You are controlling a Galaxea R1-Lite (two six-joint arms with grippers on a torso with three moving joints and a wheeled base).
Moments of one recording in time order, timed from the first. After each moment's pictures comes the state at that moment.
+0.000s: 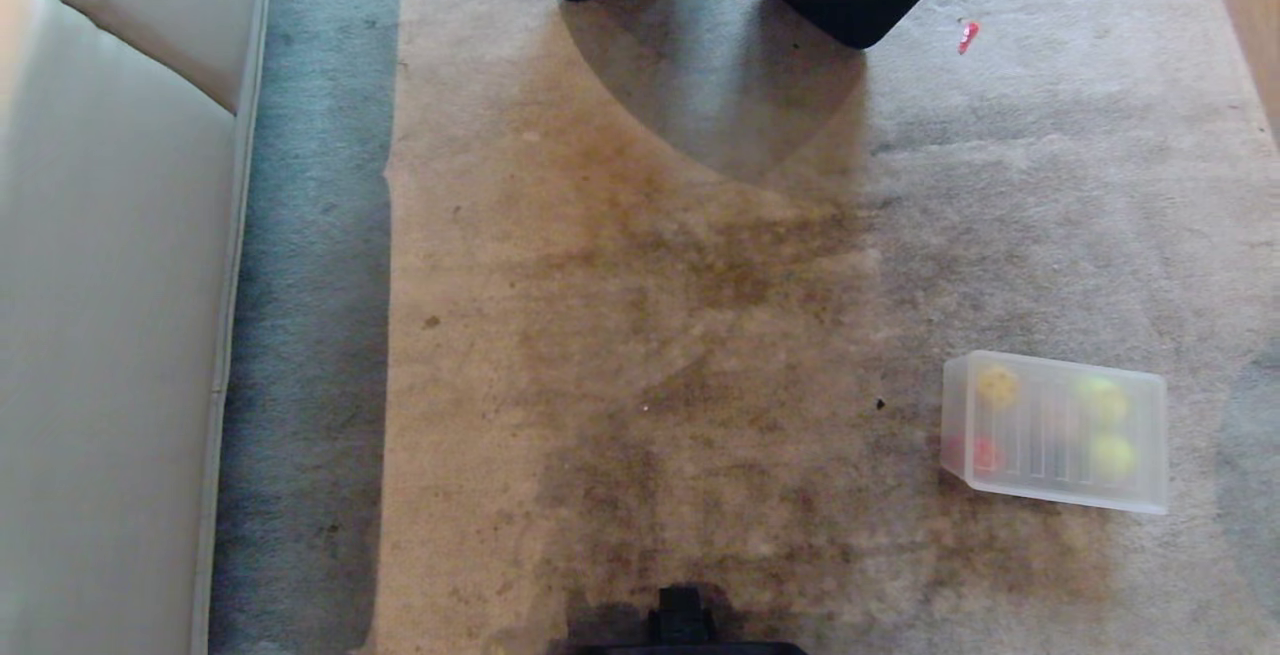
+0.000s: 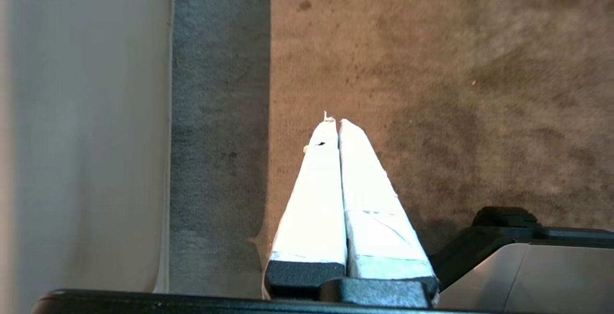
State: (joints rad) left arm 0.00 0.00 0.00 0.01 0.01 -0.01; right arm 0.00 0.00 -0.06 0.16 0.02 -0.07
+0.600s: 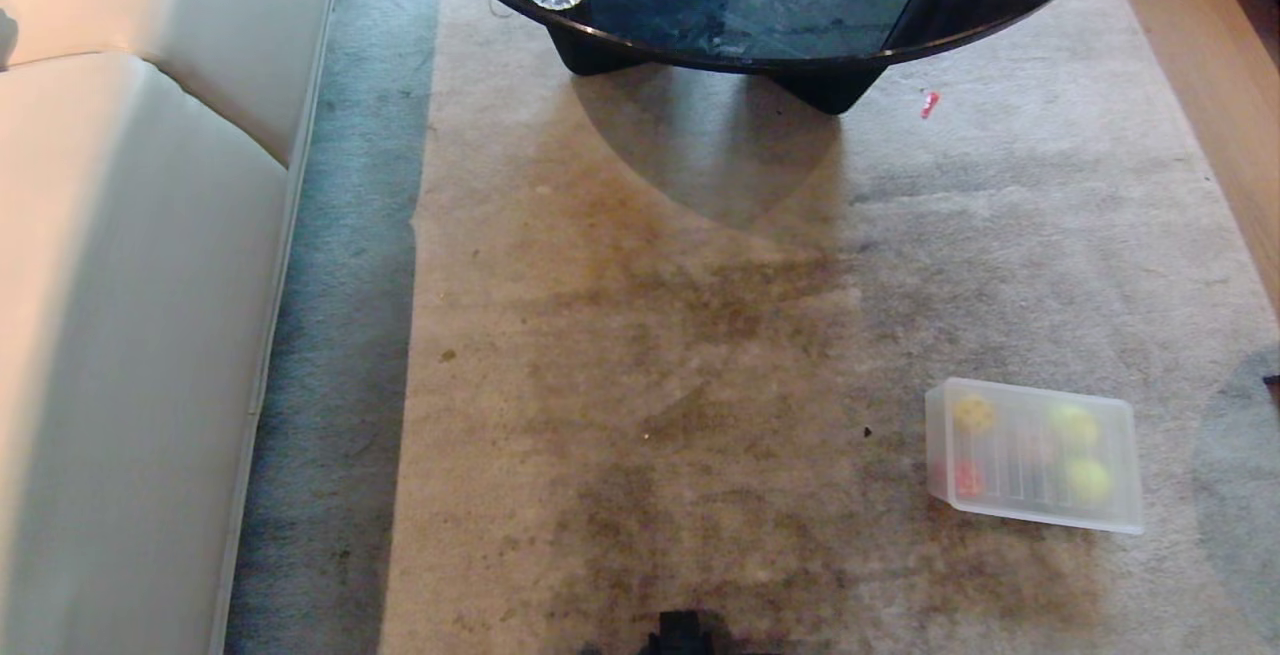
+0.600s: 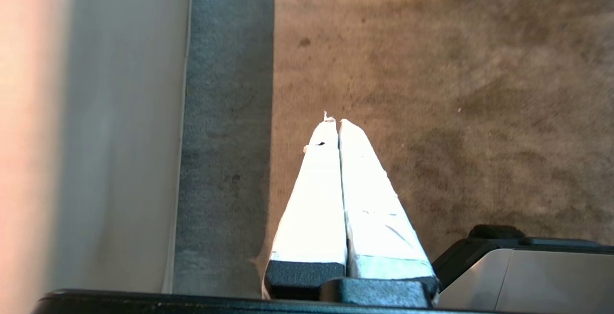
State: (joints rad) left arm 0.00 0.00 0.00 0.01 0.01 -0.01; right arm 0.00 0.00 -0.06 0.16 0.02 -0.07
